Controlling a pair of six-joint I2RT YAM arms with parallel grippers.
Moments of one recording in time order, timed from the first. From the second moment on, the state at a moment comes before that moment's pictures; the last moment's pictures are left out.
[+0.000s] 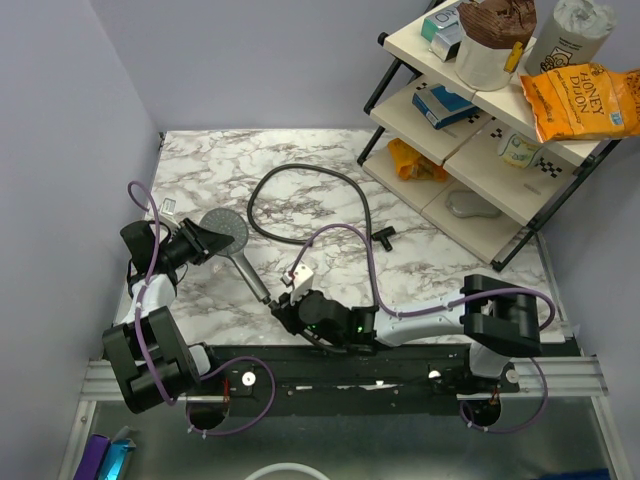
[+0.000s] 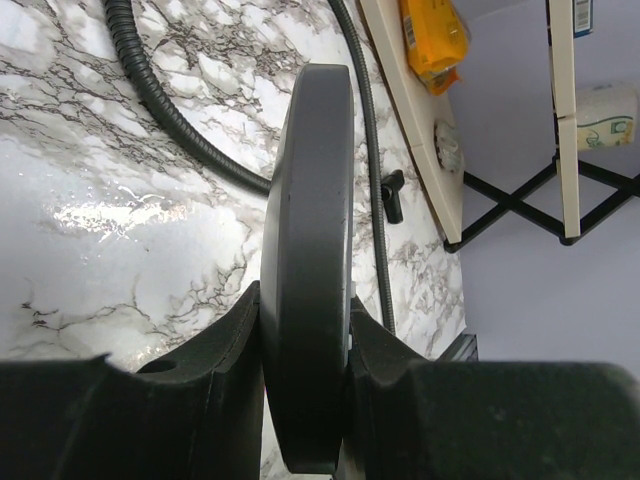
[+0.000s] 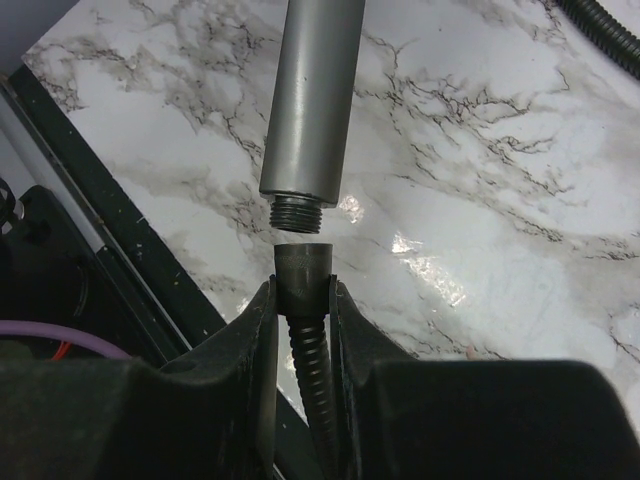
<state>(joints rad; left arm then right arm) 0.44 1.21 0.50 0.17 1.05 -0.61 1.39 1.69 0.85 0.45 0.43 0.43</state>
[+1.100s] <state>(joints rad) 0.44 1.21 0.50 0.19 1.03 -0.62 1.40 1.76 0.93 0.42 0.49 0.39</state>
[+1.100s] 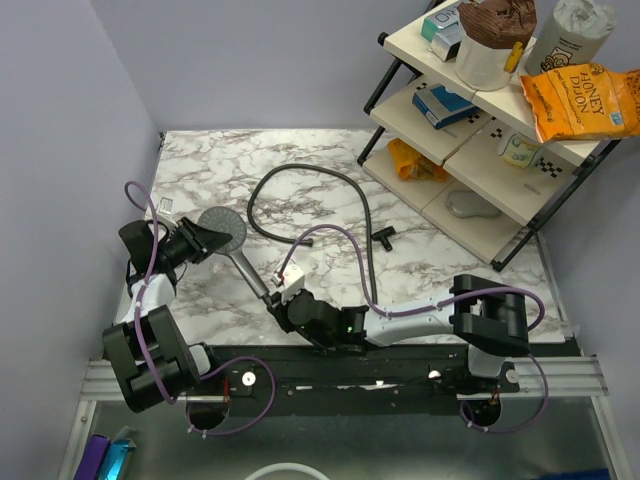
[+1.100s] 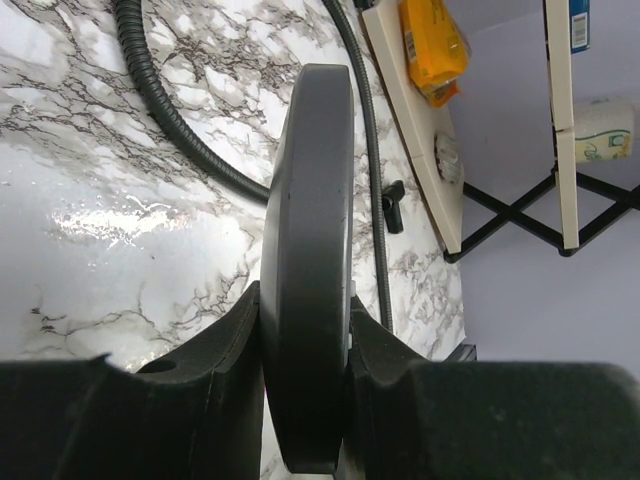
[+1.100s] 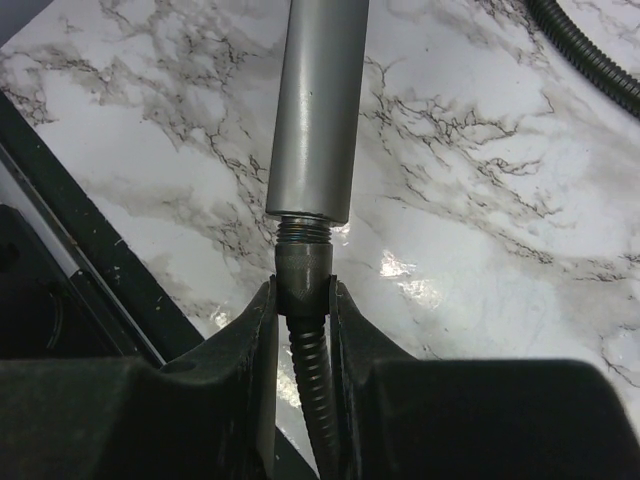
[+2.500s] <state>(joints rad) 0.33 1.26 0.45 0.70 1.01 -0.88 1.25 1.71 0.91 0.44 0.32 0.43</state>
